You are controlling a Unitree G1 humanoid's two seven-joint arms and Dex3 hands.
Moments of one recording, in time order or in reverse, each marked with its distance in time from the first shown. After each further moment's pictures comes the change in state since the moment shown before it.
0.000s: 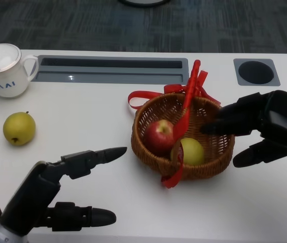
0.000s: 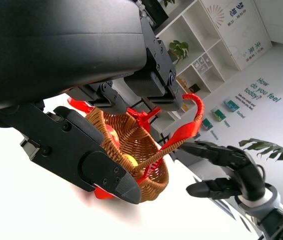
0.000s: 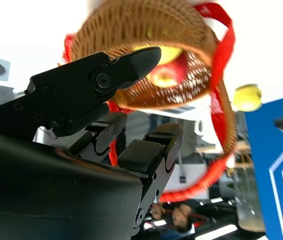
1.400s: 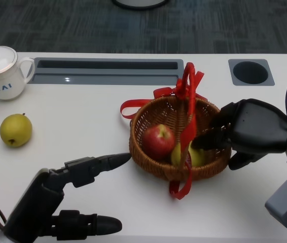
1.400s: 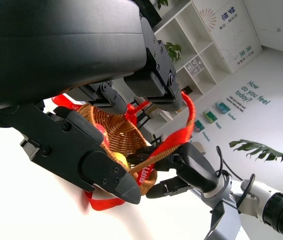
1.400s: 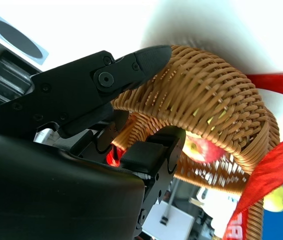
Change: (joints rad) left arm 0.057 -0.042 0.008 -0.065 0.020 0.000 0.006; right arm -0.324 0.044 0.895 0.331 -0.257 0.393 -0.676
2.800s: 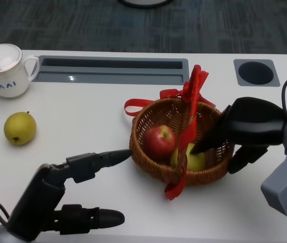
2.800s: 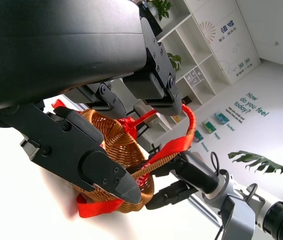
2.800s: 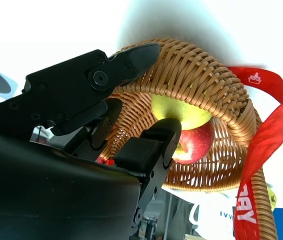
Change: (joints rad) left arm -0.023 -0.035 0.014 0.014 0.010 -0.007 0.011; right arm 0.011 -0.028 -0.168 -0.049 0.328 -0.172 0.570
